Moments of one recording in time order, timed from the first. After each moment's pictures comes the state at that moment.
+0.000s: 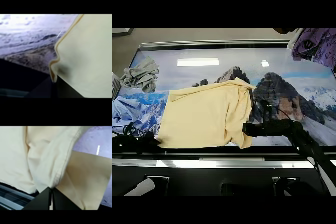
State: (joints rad) left arm 0.64 -1.19 0.56 1.00 -1.15 -1.31; right arm 0.31 -1.02 0.69 2.18 -0.86 -1.52
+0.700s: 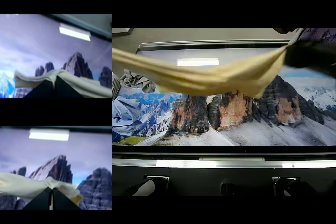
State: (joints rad) left arm 0.40 -1.09 1.78 0.92 -1.21 -1.48; right arm 0.31 -0.94 1.73 1.51 -1.12 -1.39
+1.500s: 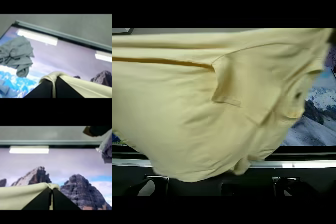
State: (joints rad) left arm 0.38 -0.98 1.83 1.29 -1.31 -1.62; right arm 0.31 -1.03 1.87 1.34 -1.23 -1.36
